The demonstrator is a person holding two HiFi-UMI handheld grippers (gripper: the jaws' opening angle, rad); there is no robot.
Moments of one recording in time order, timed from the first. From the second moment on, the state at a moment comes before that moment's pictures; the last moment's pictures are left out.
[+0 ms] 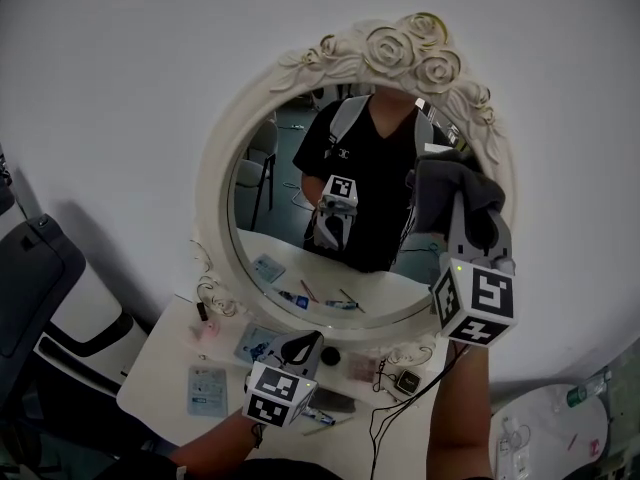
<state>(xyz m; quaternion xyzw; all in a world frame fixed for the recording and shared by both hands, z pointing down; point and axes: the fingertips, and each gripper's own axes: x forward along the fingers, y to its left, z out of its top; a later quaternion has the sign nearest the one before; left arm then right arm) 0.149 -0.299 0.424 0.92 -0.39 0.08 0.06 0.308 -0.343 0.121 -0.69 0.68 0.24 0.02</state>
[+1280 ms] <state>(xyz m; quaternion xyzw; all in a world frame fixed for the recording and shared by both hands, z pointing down) 0.172 -0.278 0.431 0.93 -0.36 0.09 0.05 0.341 -0.350 0.436 -0.73 0.68 -0.03 -0.10</state>
